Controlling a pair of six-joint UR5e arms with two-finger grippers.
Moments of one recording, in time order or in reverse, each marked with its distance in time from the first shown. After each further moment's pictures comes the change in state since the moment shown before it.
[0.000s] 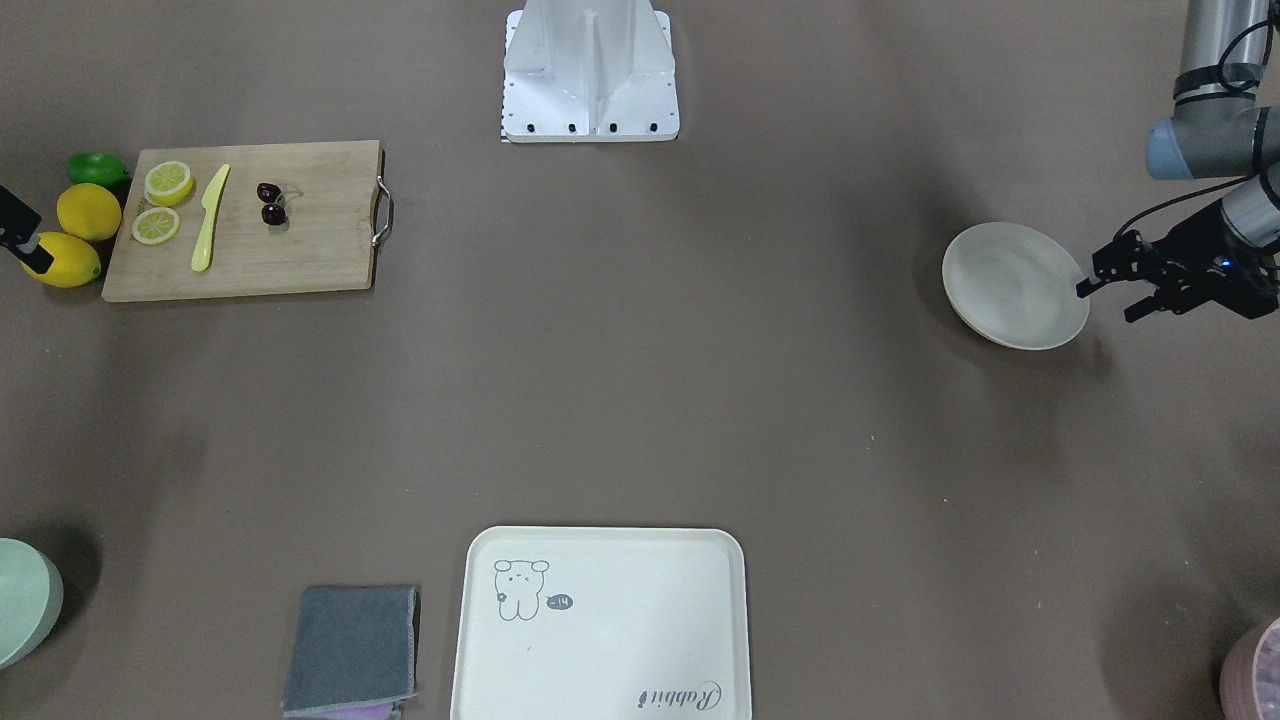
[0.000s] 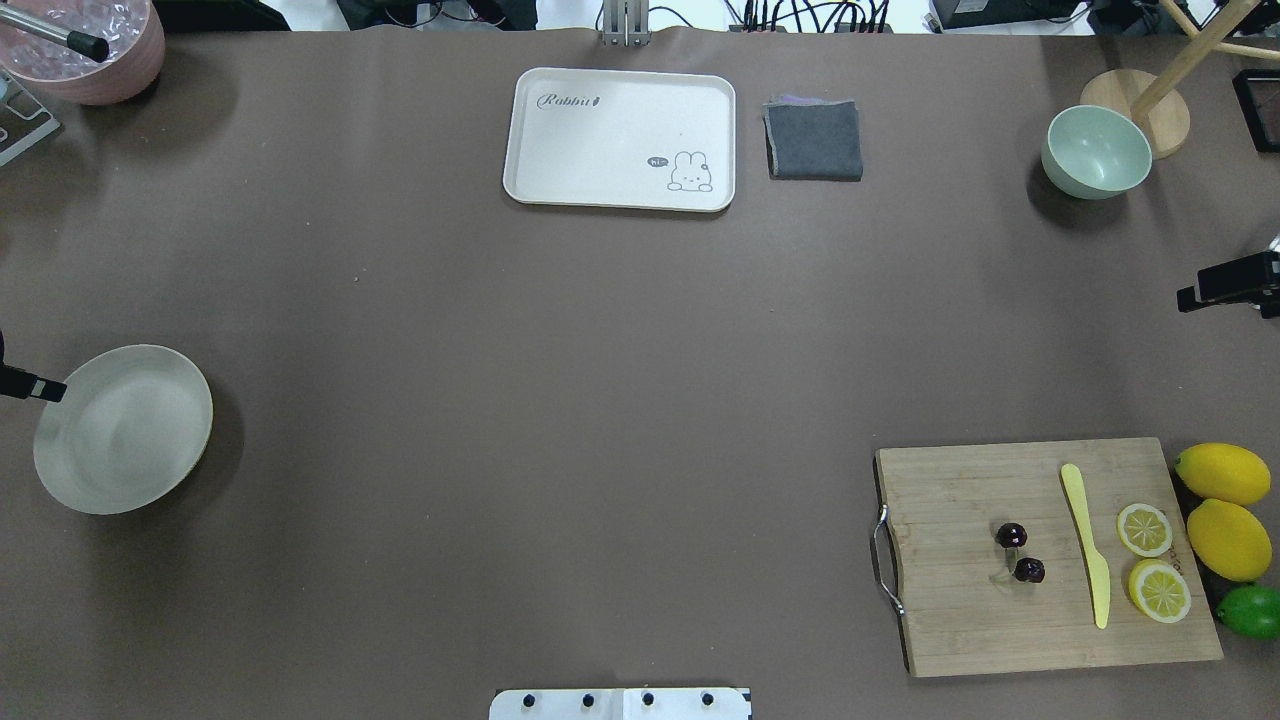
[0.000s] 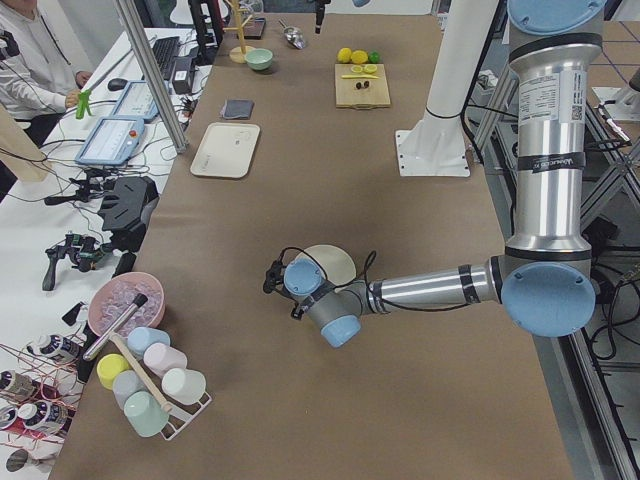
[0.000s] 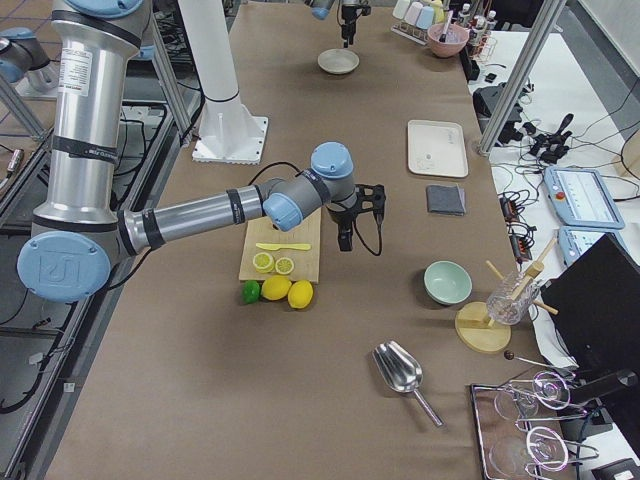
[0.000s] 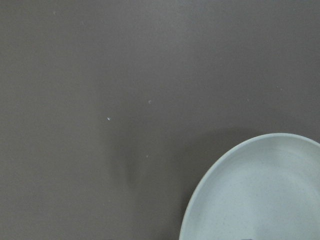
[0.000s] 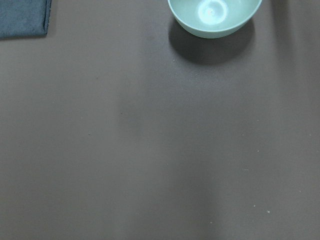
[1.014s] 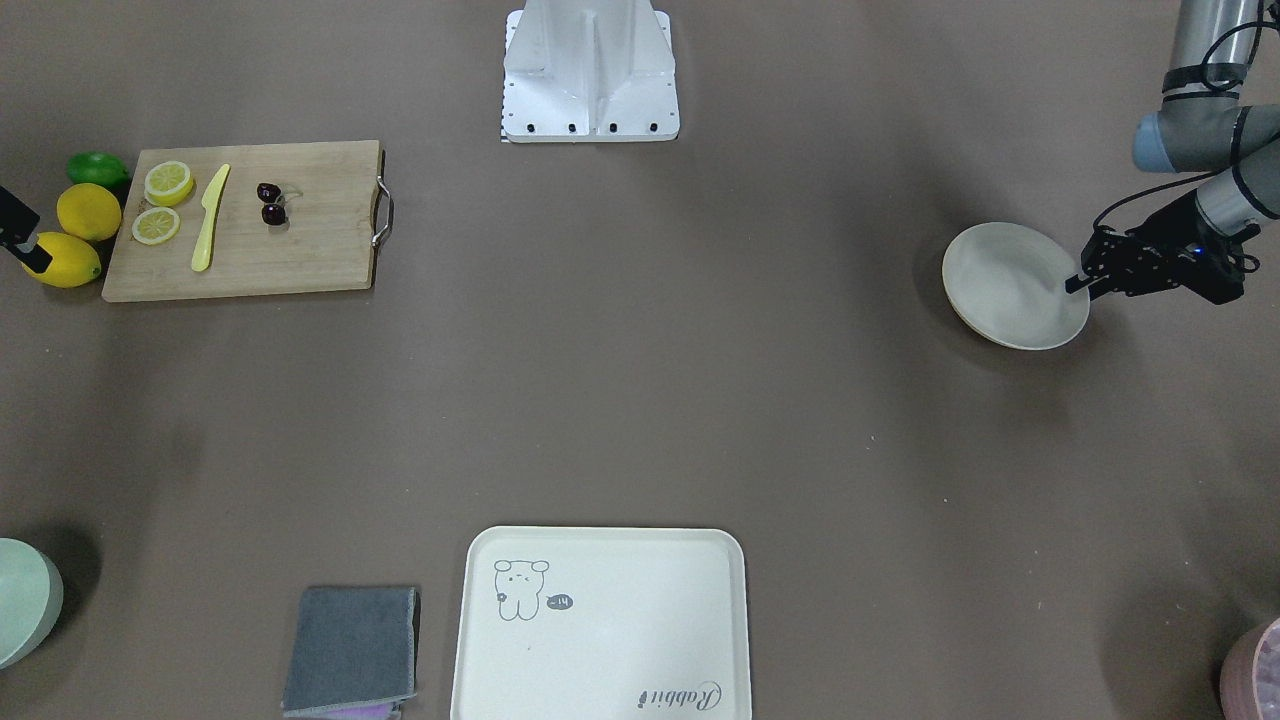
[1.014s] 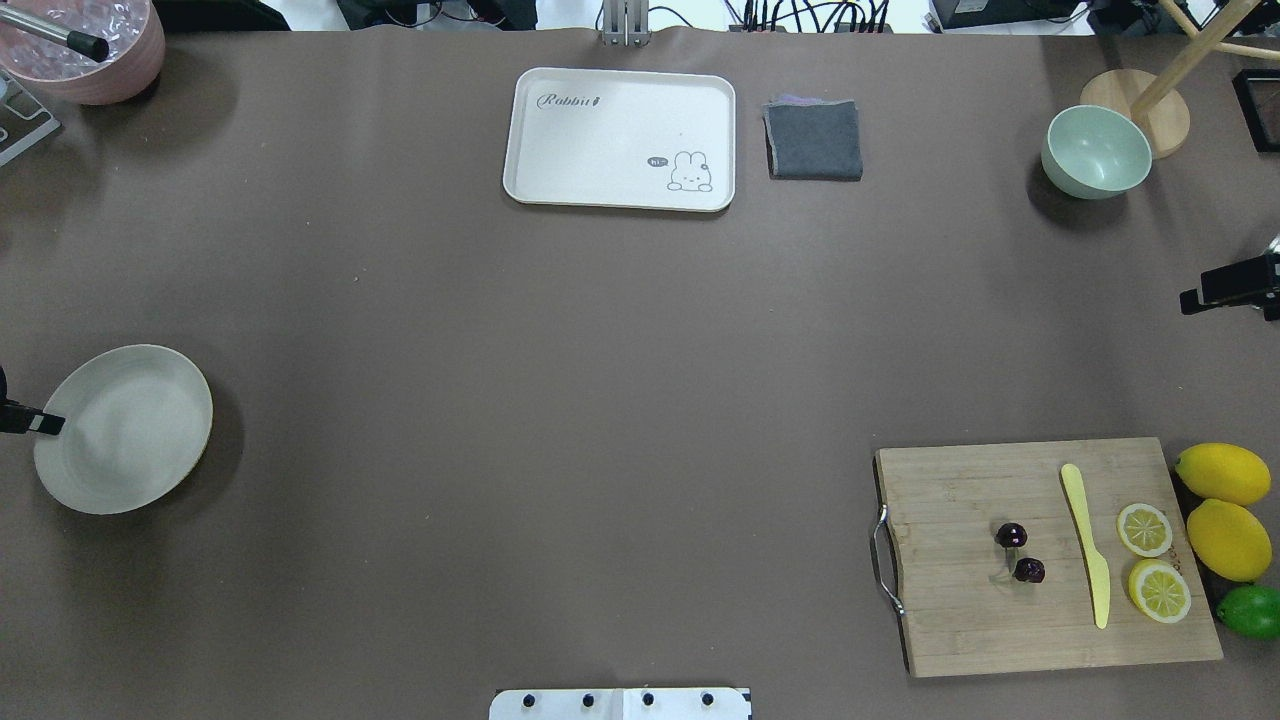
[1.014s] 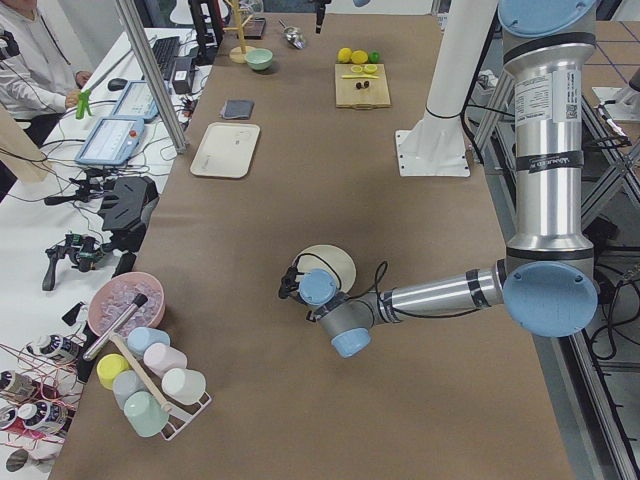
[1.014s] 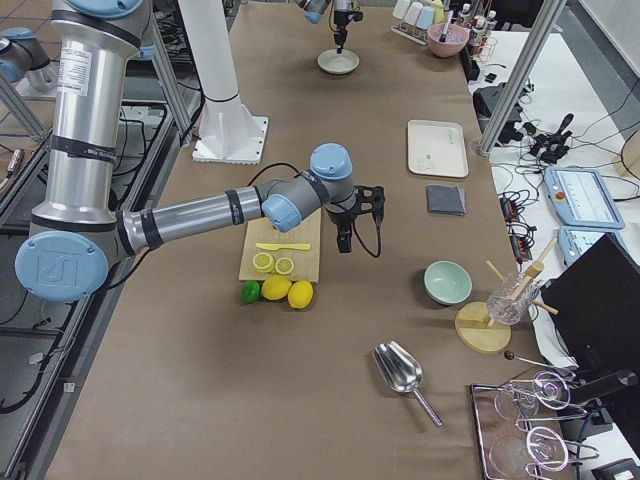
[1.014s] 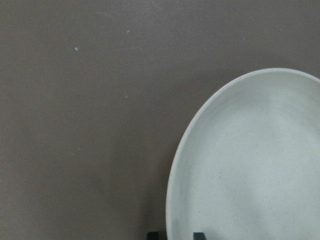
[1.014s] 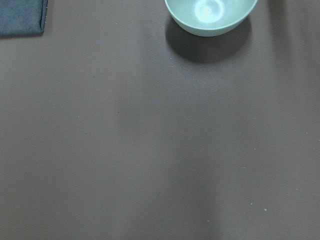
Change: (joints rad) left arm 0.053 0.033 0.021 -0.099 0.003 -0.035; right arm 0.001 -0.006 0.000 0.000 -0.001 -0.001
